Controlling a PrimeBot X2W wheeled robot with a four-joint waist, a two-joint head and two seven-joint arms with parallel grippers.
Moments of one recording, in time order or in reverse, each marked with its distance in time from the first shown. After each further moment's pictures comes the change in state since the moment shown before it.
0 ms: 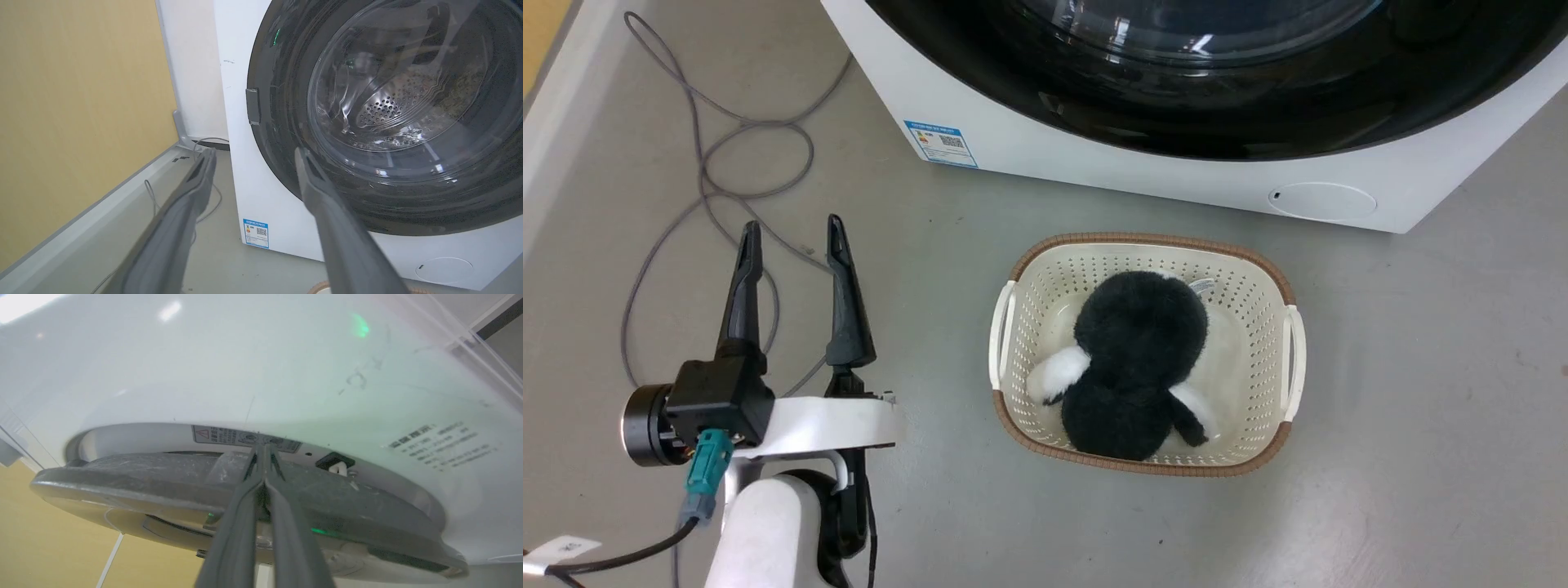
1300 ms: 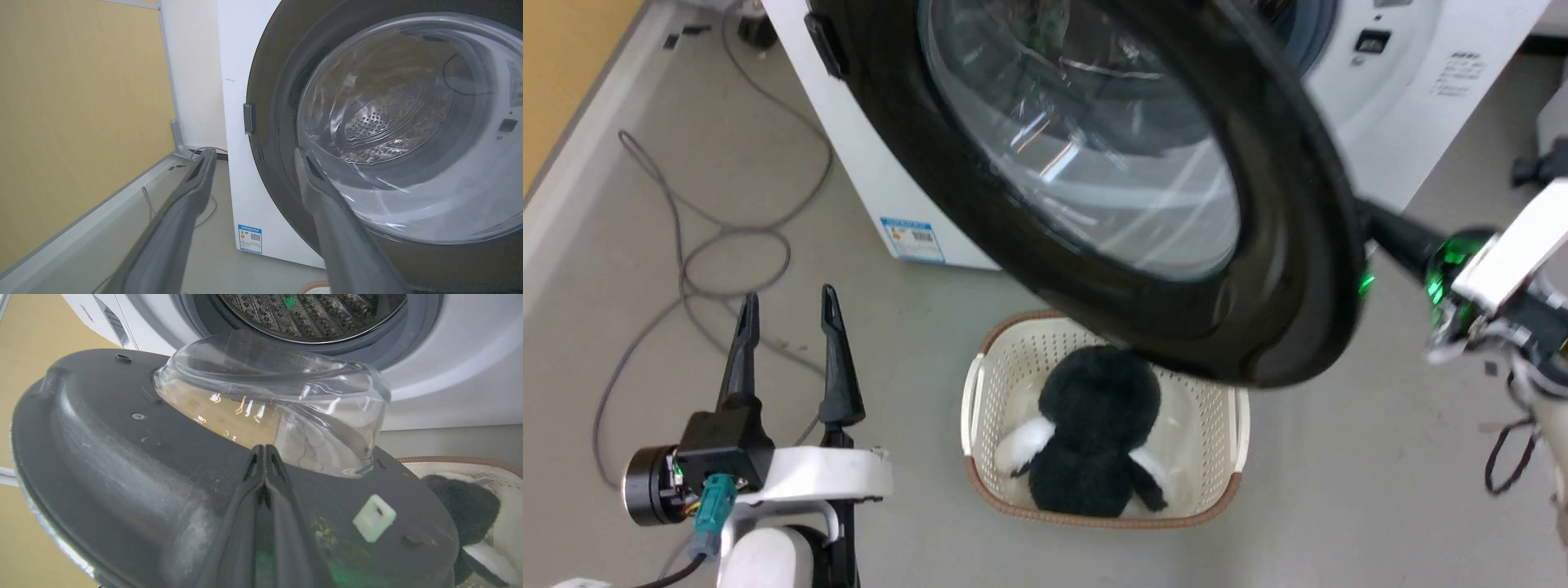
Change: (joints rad) left arm 0.093 0.000 0.038 0.051 0.014 -0.017 -0.017; right arm 0.387 0.000 0.196 -0.313 0.187 0.000 0.320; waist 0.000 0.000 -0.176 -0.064
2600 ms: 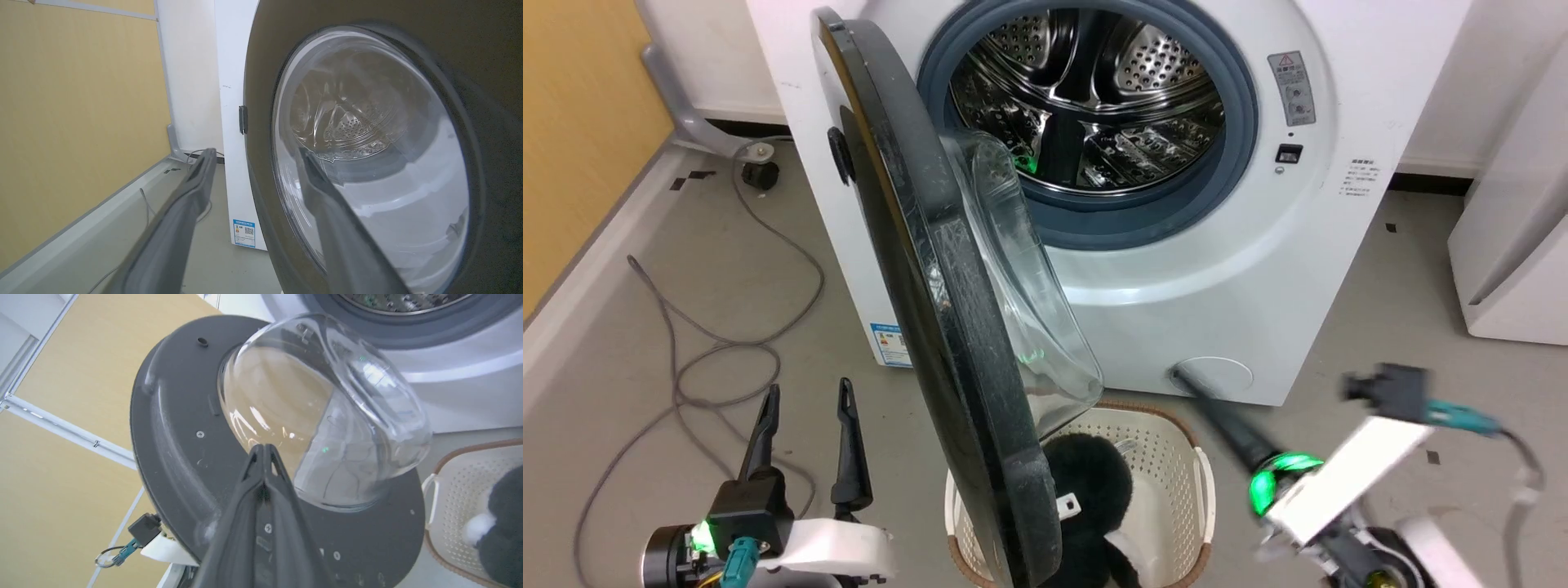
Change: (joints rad) left arm 0.140 0.000 -0.003 0.053 0.031 -0.017 0.000; right arm 0.467 0.188 0.208 -0.378 -0.156 0.000 -0.302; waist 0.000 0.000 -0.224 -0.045
